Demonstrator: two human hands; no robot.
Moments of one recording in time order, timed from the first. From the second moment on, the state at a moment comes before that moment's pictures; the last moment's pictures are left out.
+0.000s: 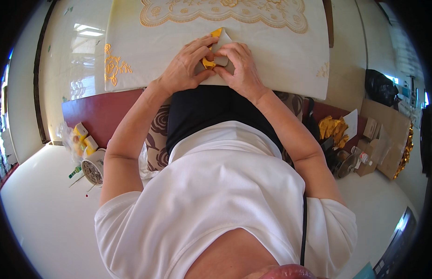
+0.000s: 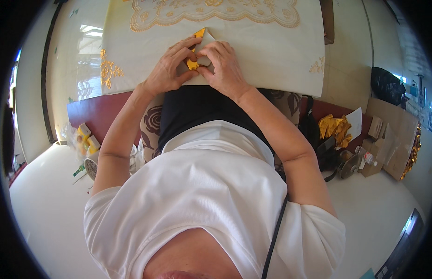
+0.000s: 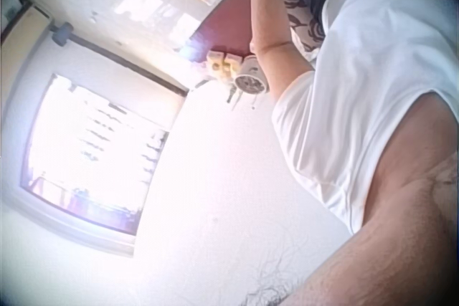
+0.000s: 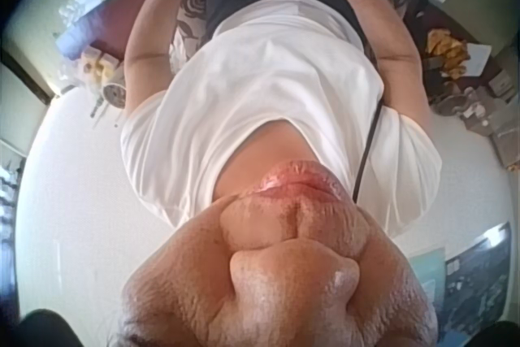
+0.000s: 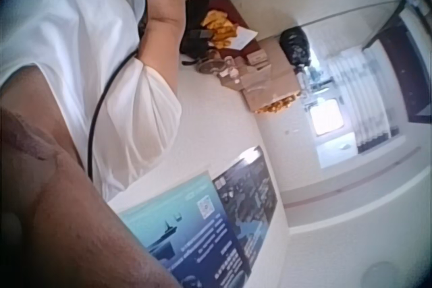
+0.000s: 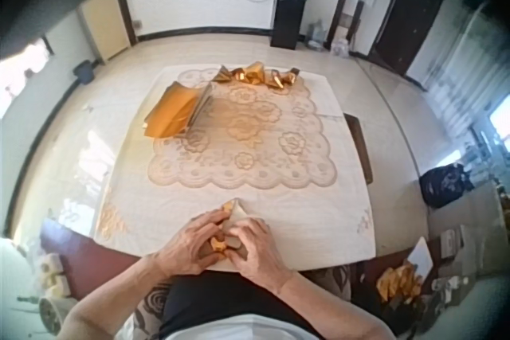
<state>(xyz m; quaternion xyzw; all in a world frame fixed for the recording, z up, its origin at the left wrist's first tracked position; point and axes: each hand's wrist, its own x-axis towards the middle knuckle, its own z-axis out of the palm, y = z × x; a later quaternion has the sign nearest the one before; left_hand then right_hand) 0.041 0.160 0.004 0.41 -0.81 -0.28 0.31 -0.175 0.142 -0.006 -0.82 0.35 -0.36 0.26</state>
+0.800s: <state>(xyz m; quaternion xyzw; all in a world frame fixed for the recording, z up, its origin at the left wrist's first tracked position) 0.044 0.141 0.029 0.41 -0.83 -0.27 0.27 -0.162 0.195 -0.001 -0.85 0.35 -0.35 0.18</state>
